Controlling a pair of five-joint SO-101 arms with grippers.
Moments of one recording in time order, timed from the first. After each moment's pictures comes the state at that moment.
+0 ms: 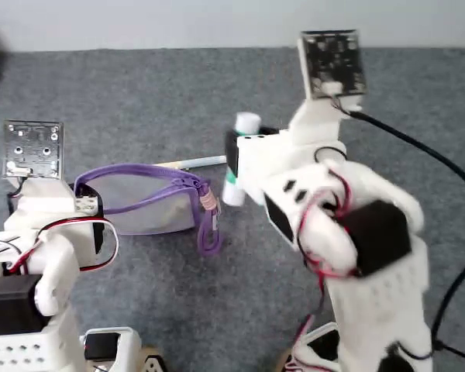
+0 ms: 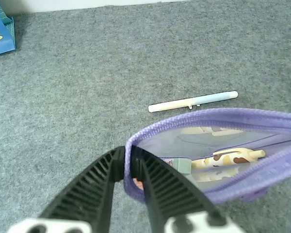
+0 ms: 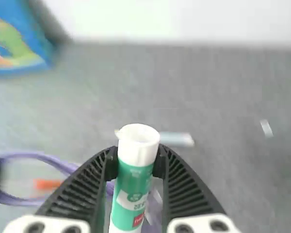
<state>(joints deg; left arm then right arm) -7.7 -53.9 21.1 91.6 2.6 -31.2 -31.0 -15.9 81.7 -18.8</state>
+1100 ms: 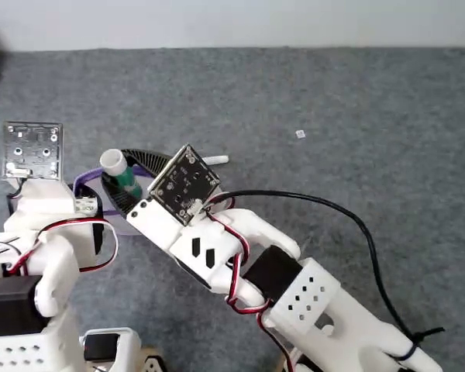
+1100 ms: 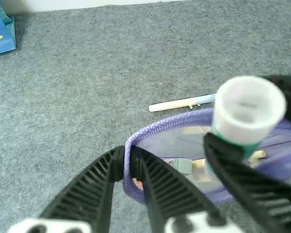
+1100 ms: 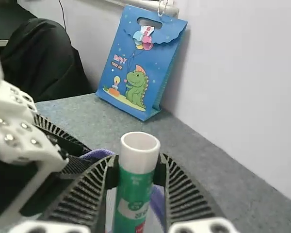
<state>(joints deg) -7.7 -54.0 22.0 91.2 2.6 -53.8 -39.6 32.6 22.5 6.5</state>
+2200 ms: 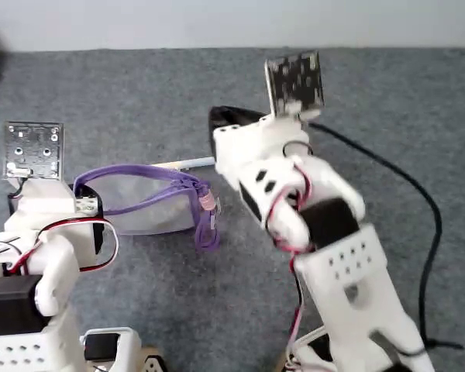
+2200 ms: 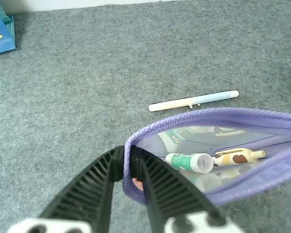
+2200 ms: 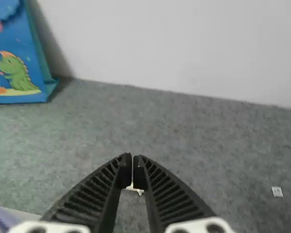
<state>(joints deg) -7.7 -54.0 22.0 91.2 2.6 -28.7 -31.8 12.9 51.3 -11.6</state>
